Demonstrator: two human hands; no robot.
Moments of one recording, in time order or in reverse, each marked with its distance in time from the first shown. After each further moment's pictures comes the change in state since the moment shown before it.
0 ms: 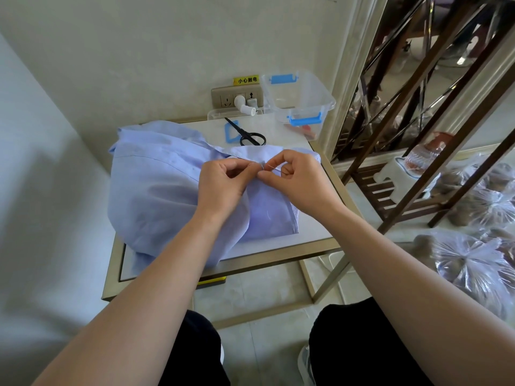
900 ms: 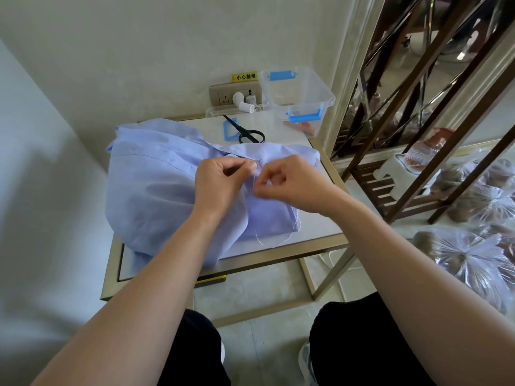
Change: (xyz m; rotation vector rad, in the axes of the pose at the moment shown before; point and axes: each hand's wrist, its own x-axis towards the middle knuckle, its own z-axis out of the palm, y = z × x) left_hand -0.001 -0.001 0.001 -0.071 0.039 -0.058; right_hand 0.000 -0.011 -0.011 -0.129 -0.356 -0.037
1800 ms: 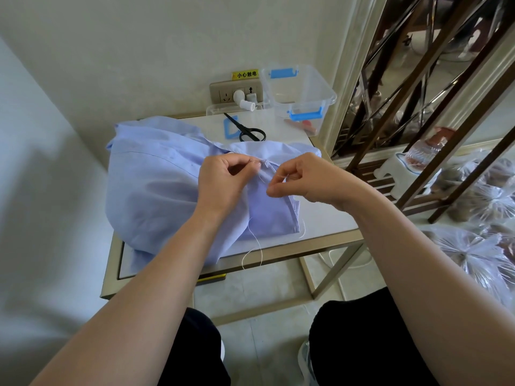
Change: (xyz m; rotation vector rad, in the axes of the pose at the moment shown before) left_hand -0.002 0.001 0.002 0.025 -0.036 0.052; right_hand -0.005 0.002 -0.020 0.057 -0.061 0.201
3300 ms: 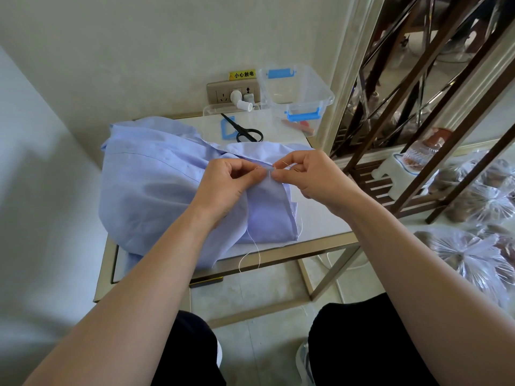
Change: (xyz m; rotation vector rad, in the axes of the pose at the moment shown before) left_hand 0.005 0.000 -0.004 0.023 -0.209 -0.079; right_hand 0.009 0.018 0.005 0.219 0.199 -0.029
